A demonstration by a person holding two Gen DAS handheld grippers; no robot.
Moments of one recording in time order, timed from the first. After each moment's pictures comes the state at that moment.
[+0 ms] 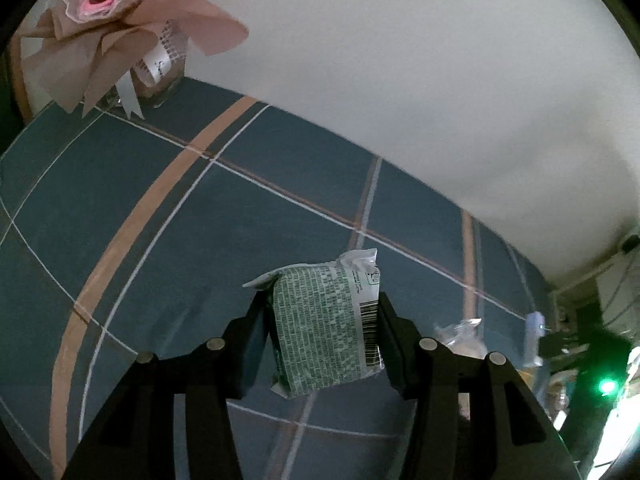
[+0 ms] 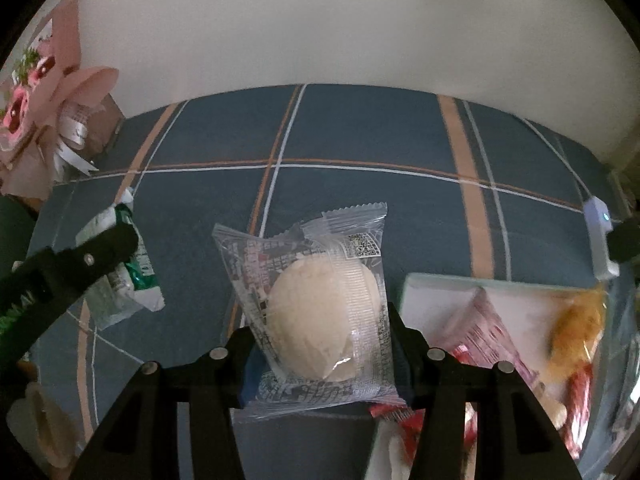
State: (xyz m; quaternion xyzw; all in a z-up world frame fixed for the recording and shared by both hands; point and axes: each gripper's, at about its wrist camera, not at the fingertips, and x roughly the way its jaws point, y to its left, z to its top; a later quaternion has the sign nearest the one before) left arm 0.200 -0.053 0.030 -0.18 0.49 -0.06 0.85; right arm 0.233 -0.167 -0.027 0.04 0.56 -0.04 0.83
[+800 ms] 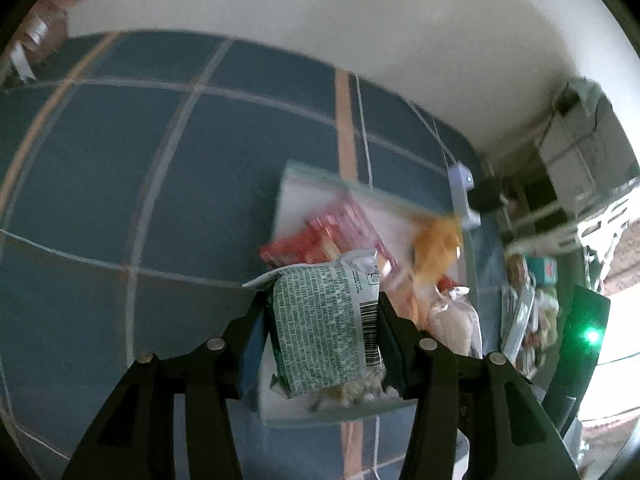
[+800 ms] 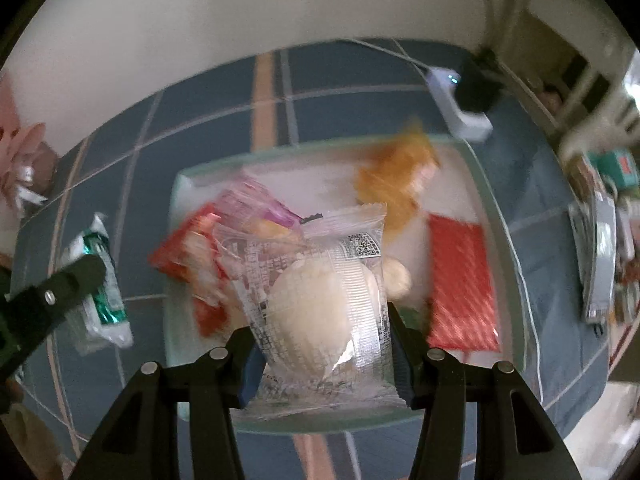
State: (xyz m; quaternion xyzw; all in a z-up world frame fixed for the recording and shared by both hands) left arm 0.104 -0.193 0.007 -0.12 0.58 -0.21 0.78; right arm 0.080 -0.318 -0.021 0.13 0.57 -0.16 0.79
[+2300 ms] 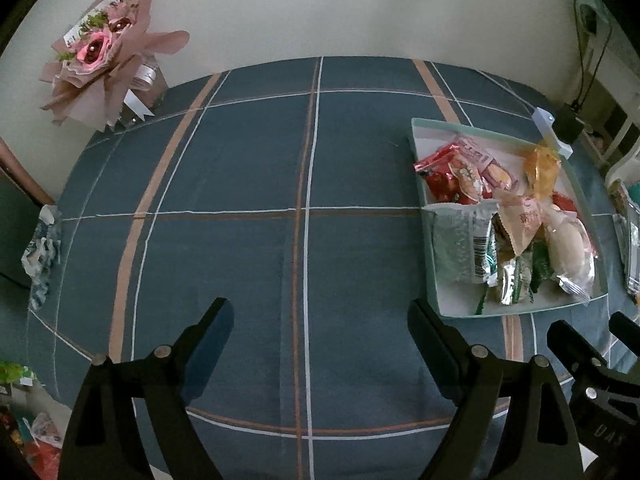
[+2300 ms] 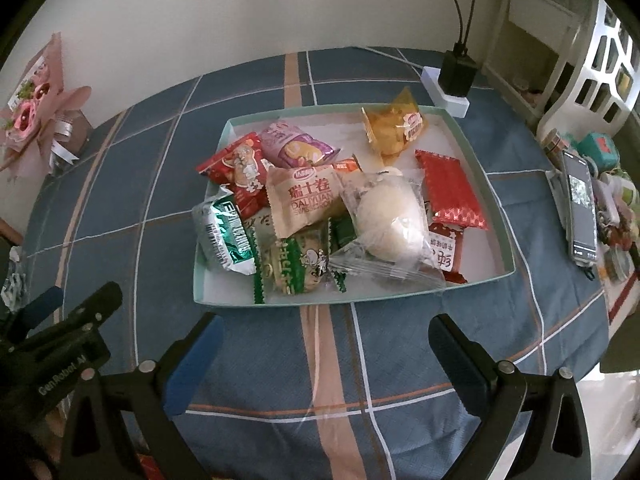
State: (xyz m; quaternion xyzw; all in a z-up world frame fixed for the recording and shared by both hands) left arm 0.003 -0.137 0.011 0.08 0.52 -0.06 0.85; right arm -0.024 -0.253 -0.002 0.09 0.54 -0.13 0.83
